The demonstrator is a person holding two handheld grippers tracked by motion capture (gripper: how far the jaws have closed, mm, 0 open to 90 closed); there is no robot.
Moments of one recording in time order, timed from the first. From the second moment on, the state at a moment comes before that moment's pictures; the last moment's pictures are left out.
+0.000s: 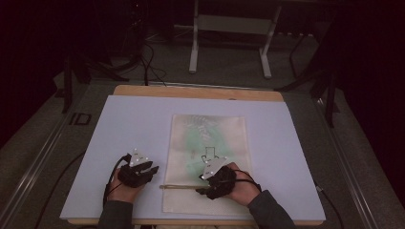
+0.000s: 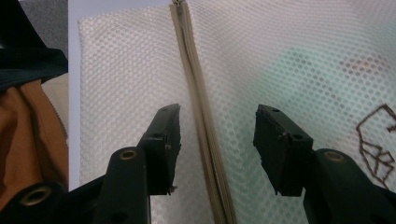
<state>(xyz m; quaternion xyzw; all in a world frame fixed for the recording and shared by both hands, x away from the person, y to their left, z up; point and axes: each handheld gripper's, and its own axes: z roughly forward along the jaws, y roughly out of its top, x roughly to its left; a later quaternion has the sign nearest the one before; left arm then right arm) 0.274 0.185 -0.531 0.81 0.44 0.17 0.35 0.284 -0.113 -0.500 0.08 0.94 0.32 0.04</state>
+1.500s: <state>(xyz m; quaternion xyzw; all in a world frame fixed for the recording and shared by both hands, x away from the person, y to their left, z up) 0.274 0.185 -0.530 0.81 0.44 0.17 0.35 0.276 -0.051 -0.493 0.03 0.94 0.33 0.02</state>
